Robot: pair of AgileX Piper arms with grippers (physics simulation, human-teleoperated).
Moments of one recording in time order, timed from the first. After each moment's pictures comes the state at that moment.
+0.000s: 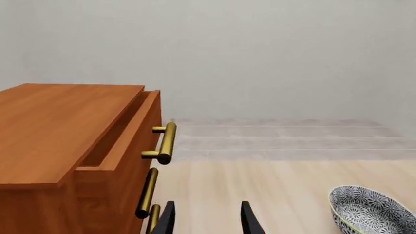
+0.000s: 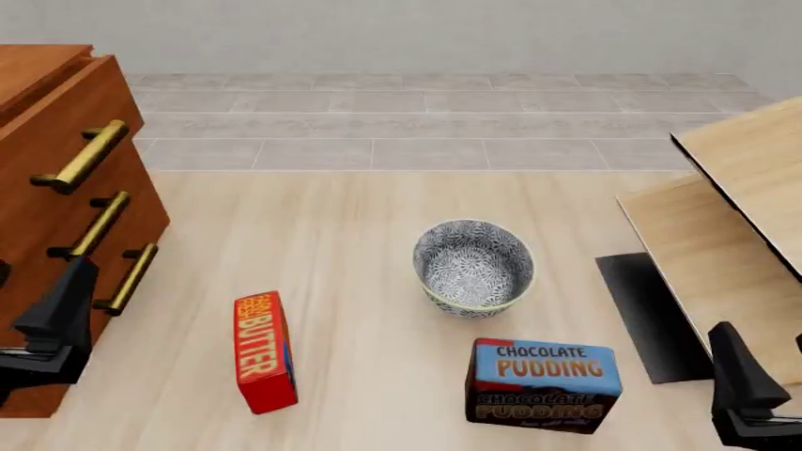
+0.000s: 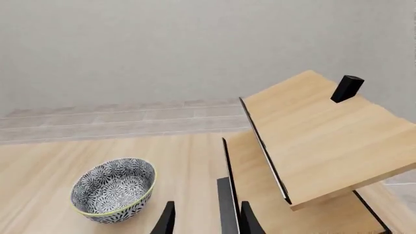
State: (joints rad) left arm -0.05 0.31 -0.13 -0.24 -0.03; right arm -0.04 0.00 0.00 0.00 0.05
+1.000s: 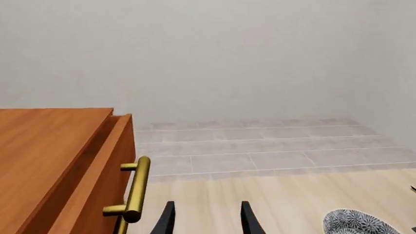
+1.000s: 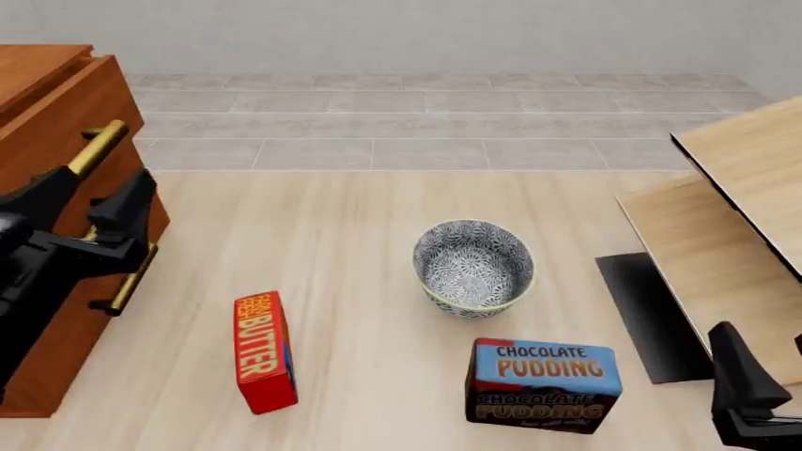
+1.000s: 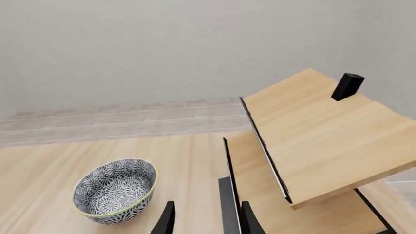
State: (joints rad) left arm -0.13 0.82 -0.32 -0.56 -0.03; right arm -0.04 0.00 0.00 0.00 0.06
